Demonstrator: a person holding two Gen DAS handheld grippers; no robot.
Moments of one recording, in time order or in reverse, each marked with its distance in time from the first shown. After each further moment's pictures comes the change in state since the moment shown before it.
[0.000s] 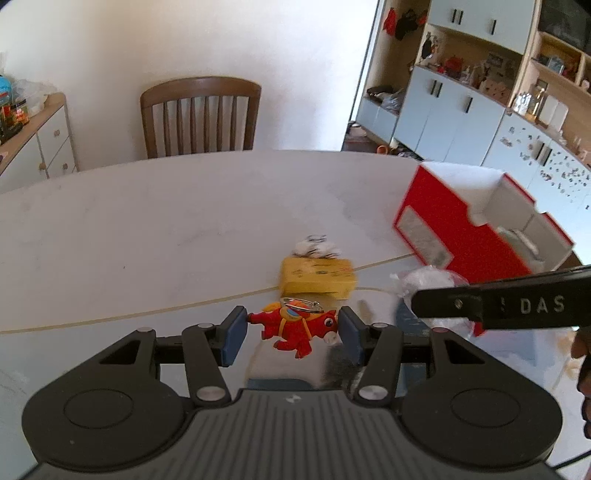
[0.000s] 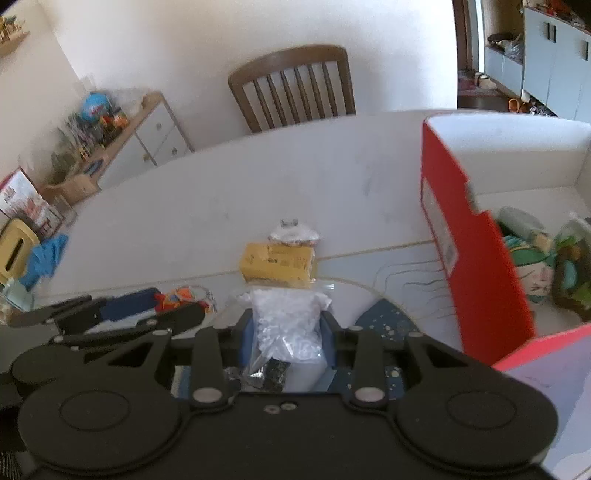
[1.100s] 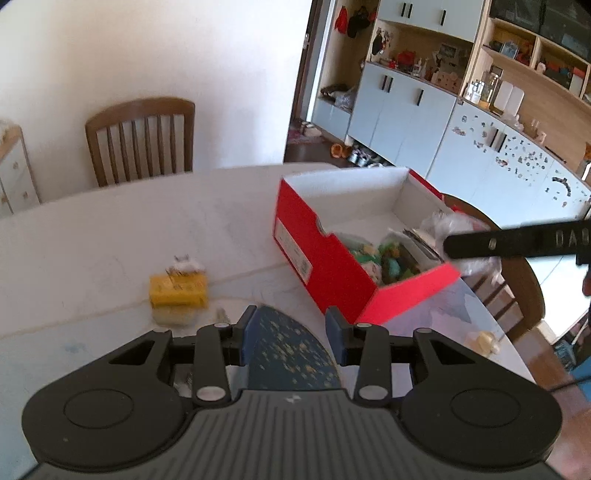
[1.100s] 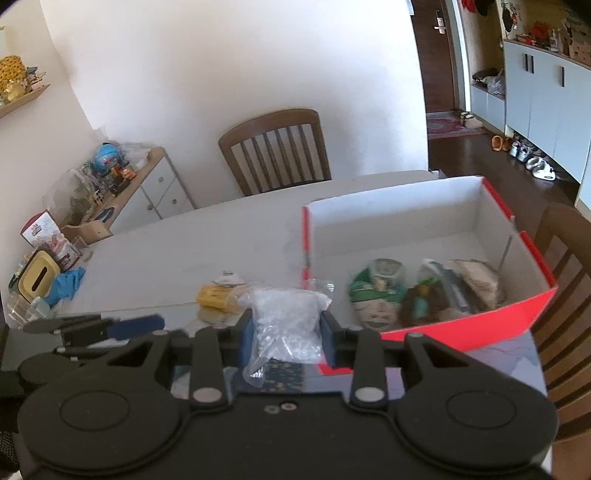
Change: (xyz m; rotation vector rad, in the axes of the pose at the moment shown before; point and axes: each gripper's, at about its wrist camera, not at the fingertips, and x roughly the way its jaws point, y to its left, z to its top) left arm -0.038 -0.136 0.010 0.067 0.008 -0.092; right arm -0.141 -0.121 0.000 -0.009 -0.124 0.019
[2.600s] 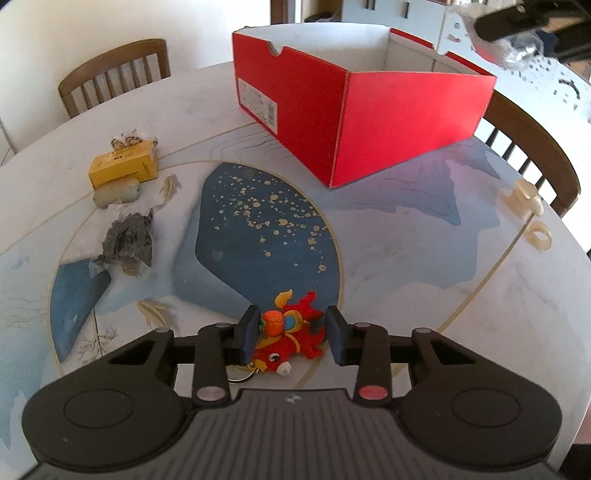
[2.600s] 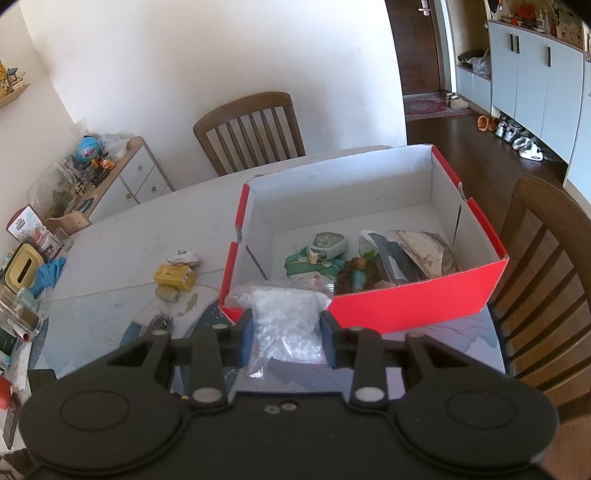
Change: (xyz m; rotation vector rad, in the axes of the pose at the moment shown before) left arm 0.075 -0.039 -0.109 0.134 0.202 0.073; right arm -0.008 -0.060 -0.012 0.021 0.053 -0.019
